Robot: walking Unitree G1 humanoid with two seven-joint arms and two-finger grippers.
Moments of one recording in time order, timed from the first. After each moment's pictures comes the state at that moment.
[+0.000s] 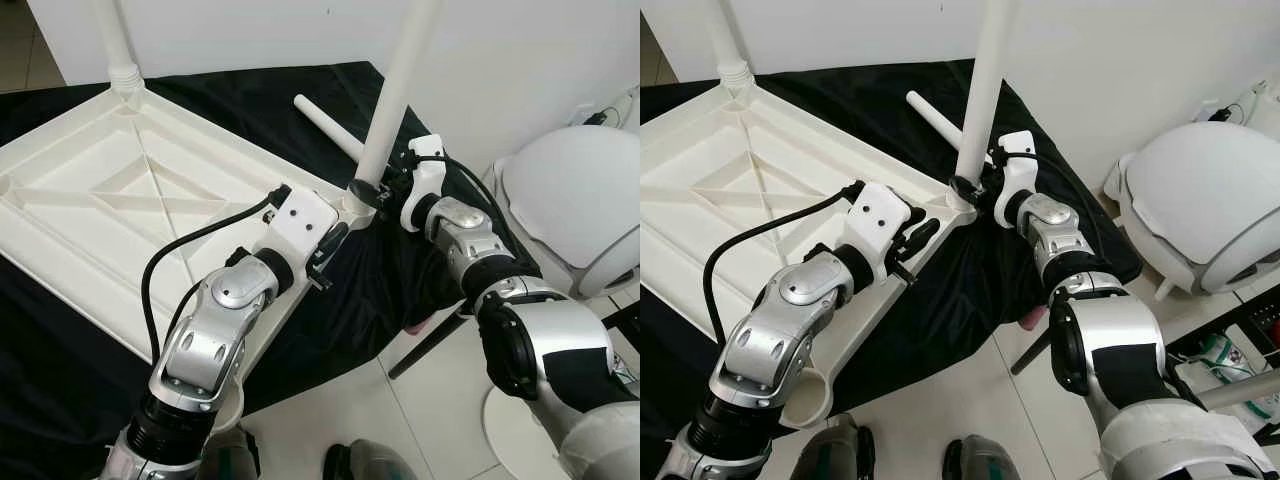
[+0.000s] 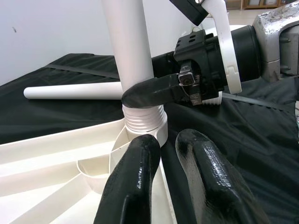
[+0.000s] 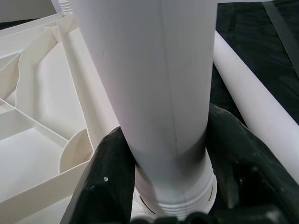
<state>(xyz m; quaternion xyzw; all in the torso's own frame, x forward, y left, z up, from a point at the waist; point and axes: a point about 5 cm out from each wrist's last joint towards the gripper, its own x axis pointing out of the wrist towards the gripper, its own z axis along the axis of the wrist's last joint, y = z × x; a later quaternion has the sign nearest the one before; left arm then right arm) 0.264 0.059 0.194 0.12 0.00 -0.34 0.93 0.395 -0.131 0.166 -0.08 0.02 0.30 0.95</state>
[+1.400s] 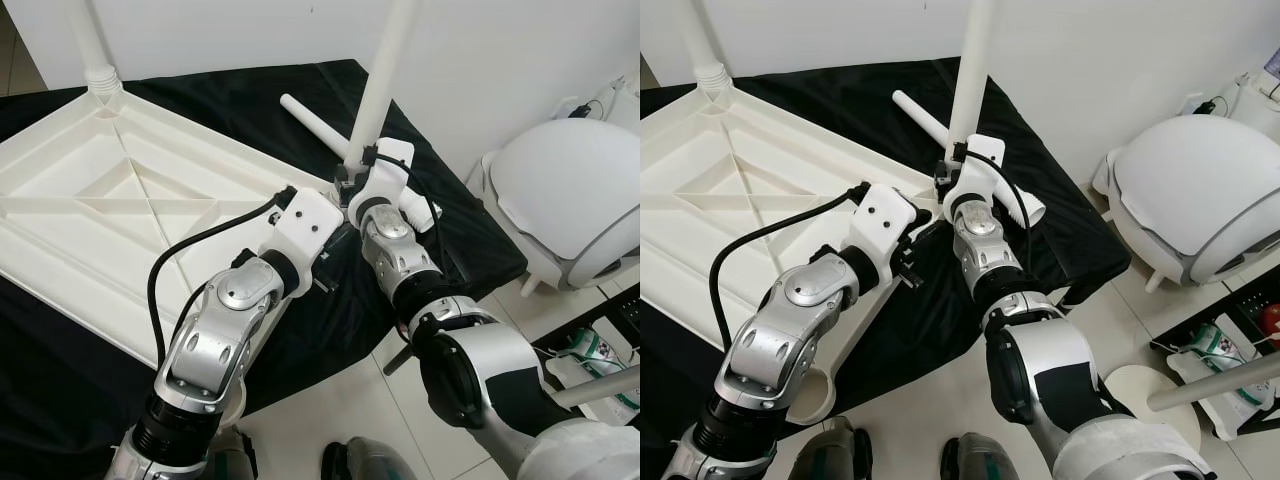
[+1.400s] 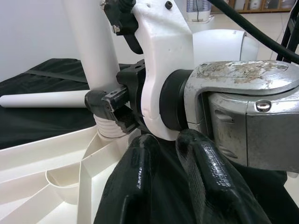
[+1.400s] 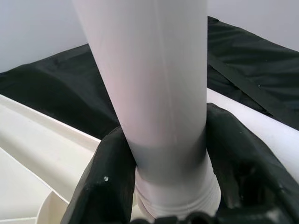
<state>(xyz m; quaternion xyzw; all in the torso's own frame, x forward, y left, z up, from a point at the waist) 0.262 0.053 0.194 0.11 0.00 -0.35 0.93 0.391 -0.067 0.162 0.03 0.01 0.05 1.00</state>
